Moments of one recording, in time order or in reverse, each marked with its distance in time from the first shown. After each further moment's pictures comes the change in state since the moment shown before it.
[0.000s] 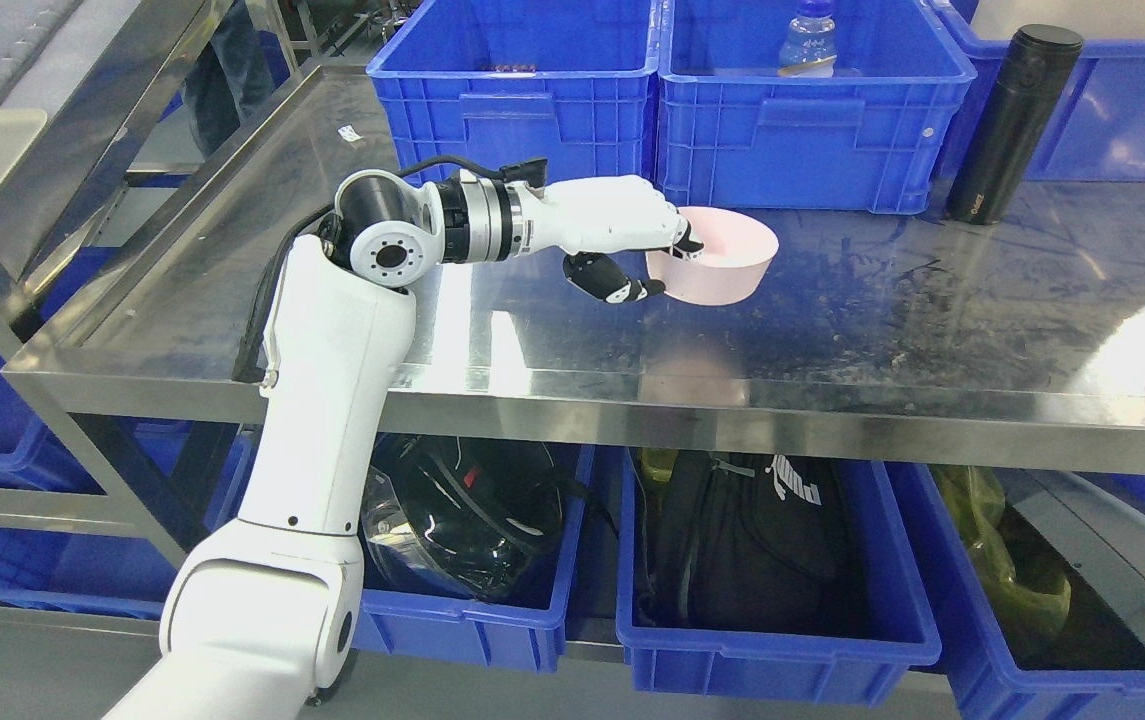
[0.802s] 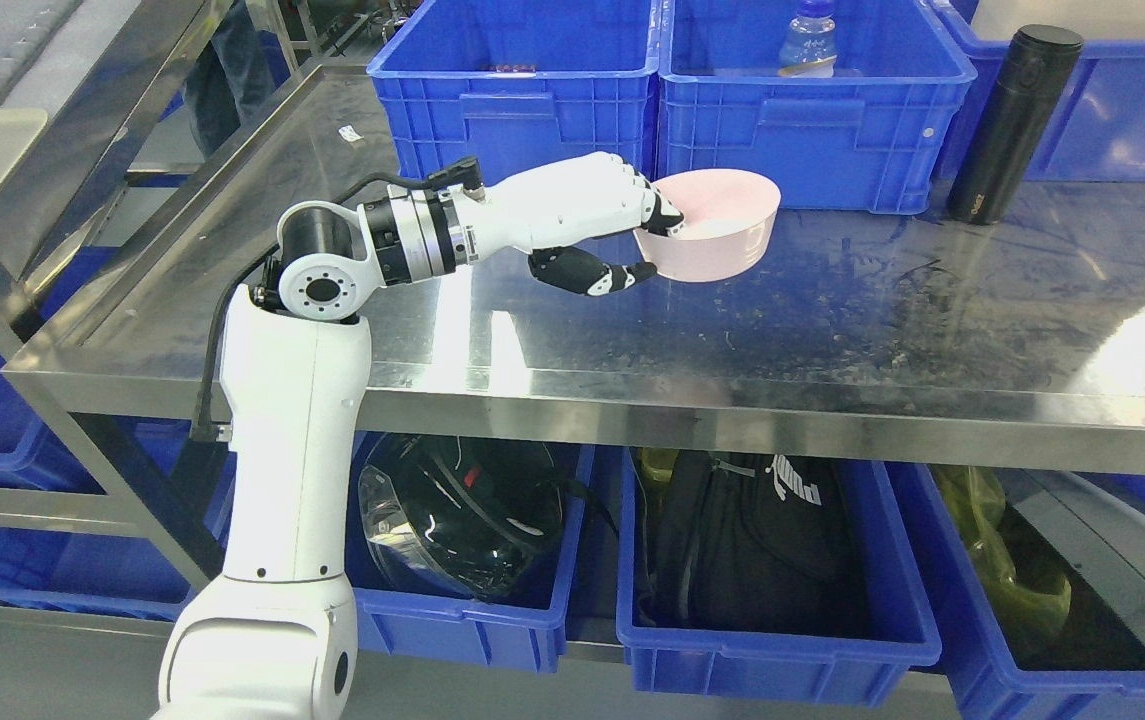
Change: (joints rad) left arm 0.118 0.000 0.118 -0.166 0.177 -0.001 -0.039; right arm 0.000 0.000 0.000 0.000 0.000 0.000 0.000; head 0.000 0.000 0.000
